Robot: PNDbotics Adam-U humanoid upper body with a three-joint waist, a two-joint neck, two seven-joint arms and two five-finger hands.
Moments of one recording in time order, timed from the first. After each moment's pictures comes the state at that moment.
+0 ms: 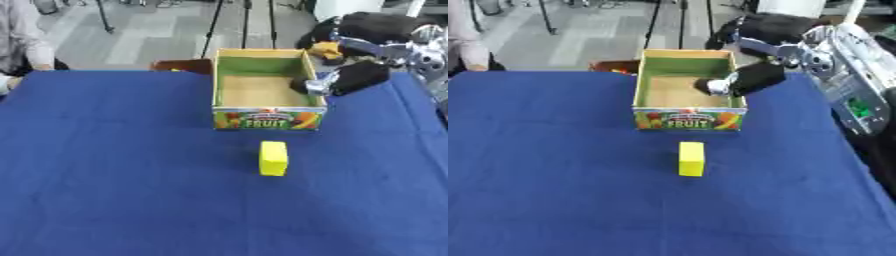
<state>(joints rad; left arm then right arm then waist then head) -0.29 0.33 0.17 -1.98 0.24 -0.56 0.15 -0.98 -0.65 0.33 -1.52 0.75 -0.07 0.70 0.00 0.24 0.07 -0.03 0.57</state>
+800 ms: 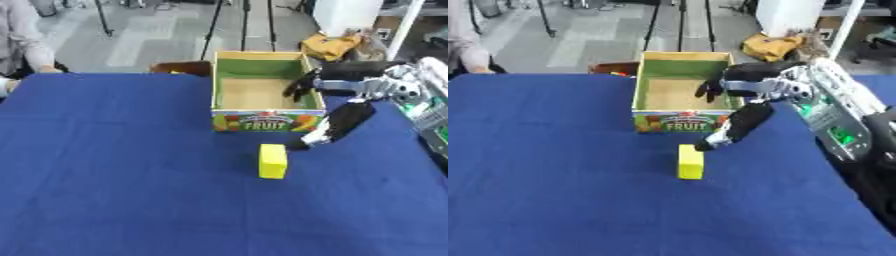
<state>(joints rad) -0.29 0.33 0.17 -1.98 0.24 -0.56 0.15 -0.91 -0.62 0.38 -1.55 0.66 0.03 0.85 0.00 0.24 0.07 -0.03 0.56</state>
